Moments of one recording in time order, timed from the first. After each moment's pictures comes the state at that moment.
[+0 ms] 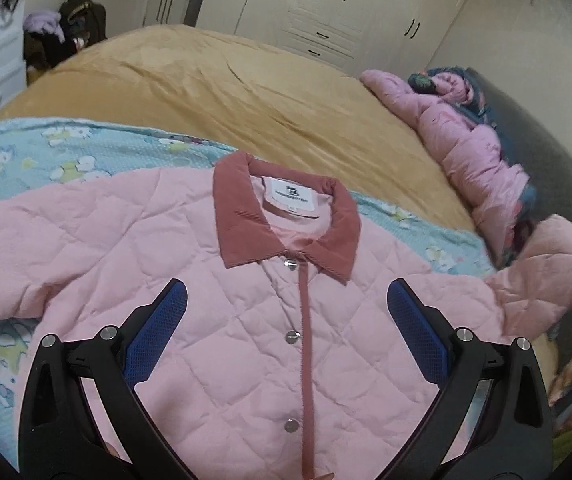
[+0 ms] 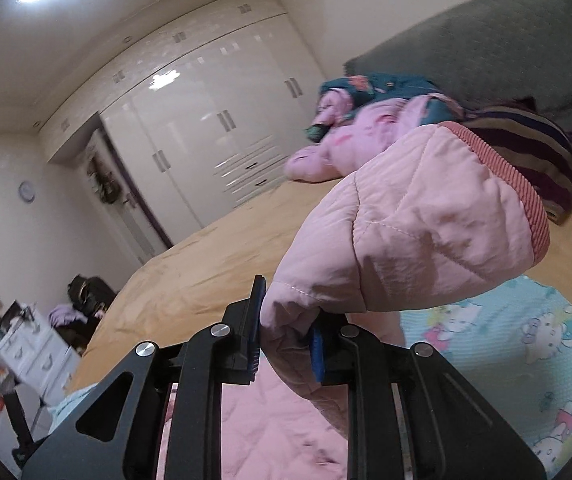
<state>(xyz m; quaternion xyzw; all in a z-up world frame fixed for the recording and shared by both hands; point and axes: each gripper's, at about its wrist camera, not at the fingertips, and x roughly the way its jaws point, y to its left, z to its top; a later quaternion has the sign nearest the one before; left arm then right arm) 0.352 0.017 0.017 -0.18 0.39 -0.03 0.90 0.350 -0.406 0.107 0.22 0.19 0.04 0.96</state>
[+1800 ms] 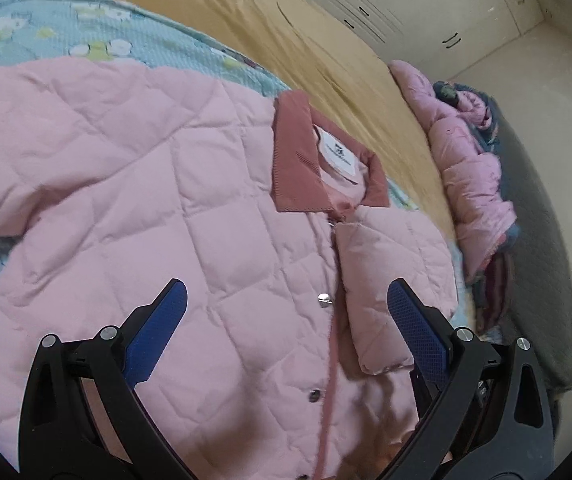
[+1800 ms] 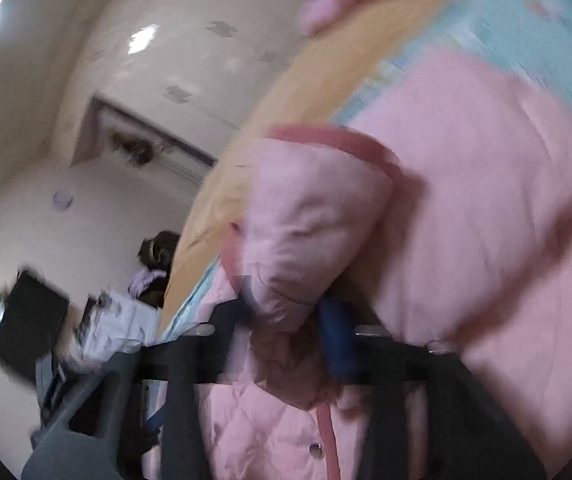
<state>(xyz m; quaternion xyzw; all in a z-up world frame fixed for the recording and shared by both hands) 0.347 0.098 -0.051 -0.34 0.45 -0.05 0.82 0.327 -0.169 -0.056 0.35 0.31 0.17 0.87</state>
